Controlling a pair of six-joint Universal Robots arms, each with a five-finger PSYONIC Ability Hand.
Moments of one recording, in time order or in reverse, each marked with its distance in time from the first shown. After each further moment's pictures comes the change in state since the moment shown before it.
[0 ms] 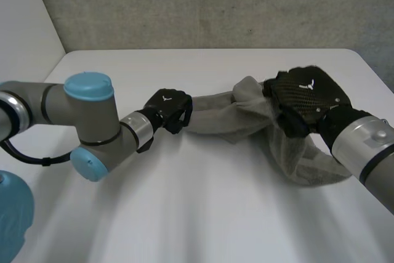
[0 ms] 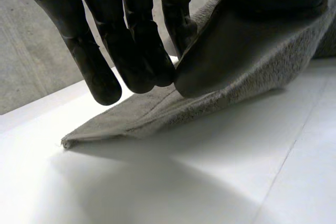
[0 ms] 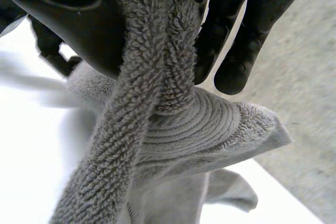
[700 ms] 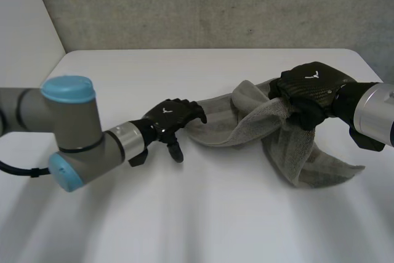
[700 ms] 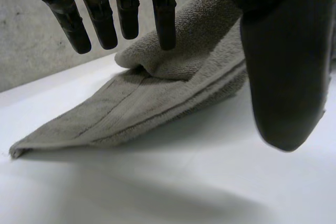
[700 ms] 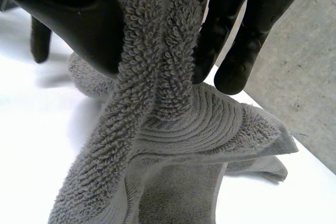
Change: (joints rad) left arm 0.043 0.095 -0.178 0.020 0.205 0.005; right arm -0.128 0.165 -0.334 0.422 -0.196 -0.149; left_hand -1.010 -1.057 -1.062 -1.071 -1.084; right_hand 0.002 0.000 0.009 0.000 0.000
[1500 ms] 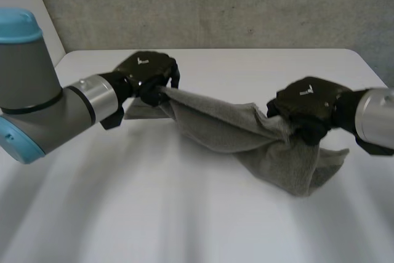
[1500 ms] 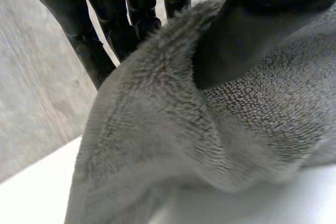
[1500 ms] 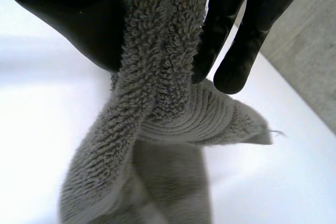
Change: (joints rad) left arm 0.045 0.269 0.075 -0.205 -0.076 0.015; right arm 0.010 0.072 -0.114 0.225 0.005 -0.204; left_hand 0.993 1.072 1.069 1.072 1.070; right_hand 0.000 0.038 0.000 0.000 0.021
